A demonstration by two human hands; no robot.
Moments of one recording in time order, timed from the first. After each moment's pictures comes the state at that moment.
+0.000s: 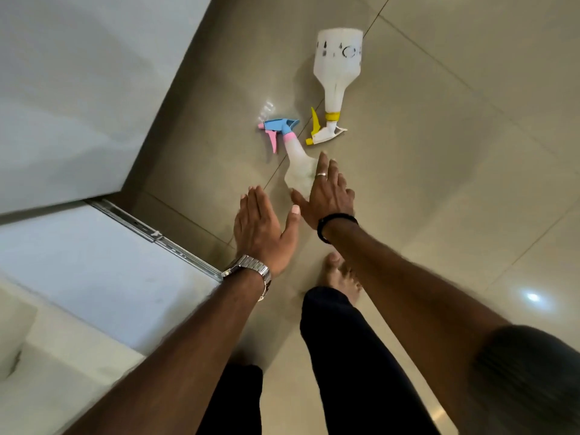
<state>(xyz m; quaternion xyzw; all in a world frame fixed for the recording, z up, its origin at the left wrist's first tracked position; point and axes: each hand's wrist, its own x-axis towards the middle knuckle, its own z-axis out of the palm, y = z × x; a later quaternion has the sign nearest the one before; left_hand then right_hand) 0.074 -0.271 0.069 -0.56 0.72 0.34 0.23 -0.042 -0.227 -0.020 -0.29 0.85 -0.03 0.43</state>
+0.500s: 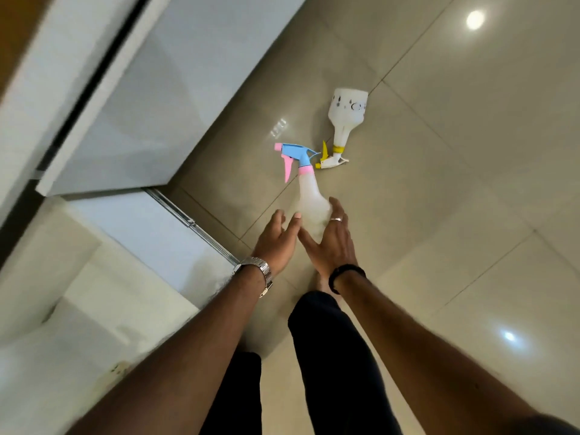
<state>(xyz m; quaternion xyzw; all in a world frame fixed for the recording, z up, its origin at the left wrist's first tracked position) 0.066 -0.275 0.156 -0.62 0.51 0.56 0.17 -0.030 -0.186 0.119 -0.21 0.82 -0.23 0.49</state>
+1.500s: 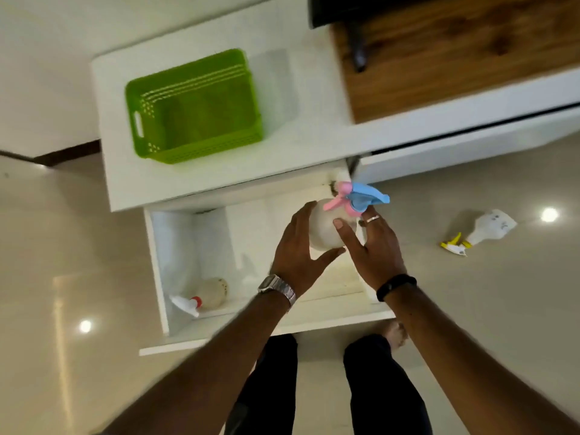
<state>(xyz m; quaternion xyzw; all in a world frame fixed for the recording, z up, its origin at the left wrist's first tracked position) 0.382 -0.287 0.355 -0.68 0.60 0.37 -0.21 0.220 -0.311 0.355 -0.59 0.62 -0.25 0.44</state>
